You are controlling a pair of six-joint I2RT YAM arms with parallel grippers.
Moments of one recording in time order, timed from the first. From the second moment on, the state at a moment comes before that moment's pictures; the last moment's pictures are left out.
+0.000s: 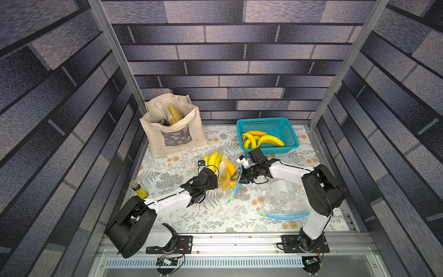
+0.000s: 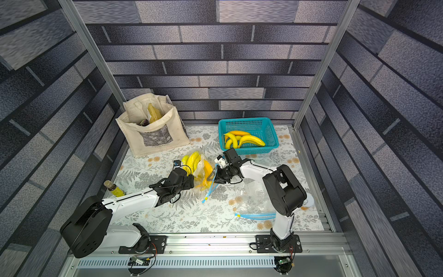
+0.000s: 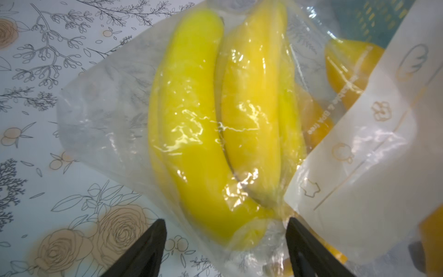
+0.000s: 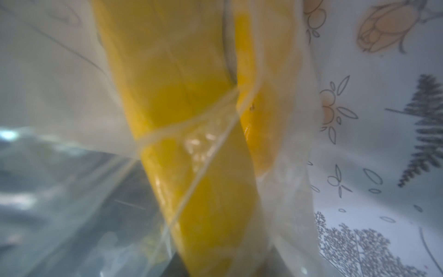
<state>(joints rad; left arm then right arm) -0.65 1.33 0.55 -0.01 -0.30 -0.57 0.60 1.79 1.05 -0.27 -0.76 0.71</state>
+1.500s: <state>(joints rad) -0.65 1.60 0.88 -0.15 -0.50 -0.47 0.55 1.40 0.92 -1.03 -0.90 0.38</state>
